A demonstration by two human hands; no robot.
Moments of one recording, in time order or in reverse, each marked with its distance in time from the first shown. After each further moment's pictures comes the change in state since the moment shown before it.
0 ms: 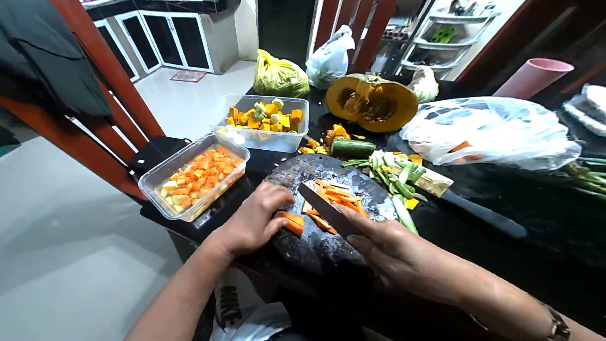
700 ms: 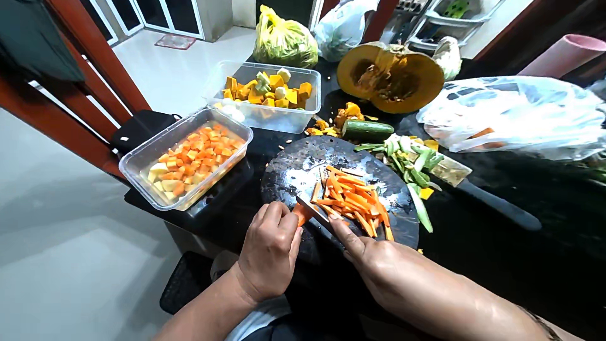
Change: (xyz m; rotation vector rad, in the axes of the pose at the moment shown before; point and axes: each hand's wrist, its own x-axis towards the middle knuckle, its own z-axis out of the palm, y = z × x) left_hand -0.035 0.029 0.063 0.226 0.430 -0.118; right_hand 0.001 -0.014 0.043 -0.574 0.031 -0.090
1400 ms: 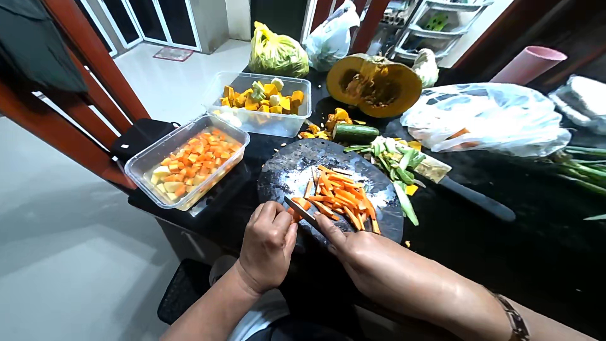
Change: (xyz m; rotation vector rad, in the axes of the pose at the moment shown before) left_hand -0.006 -0.002 0.010 -0.050 0.102 -0.001; right_hand 0.006 -0.010 -0.005 0.084 -0.085 0.020
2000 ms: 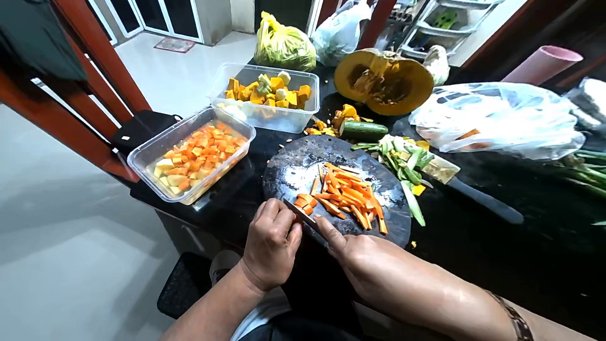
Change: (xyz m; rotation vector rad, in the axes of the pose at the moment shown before) left_hand -0.003 0.000 0.002 -0.072 0.056 -0.069; right_hand 0.006 -0.007 0.003 -0.023 -0.017 -0.031
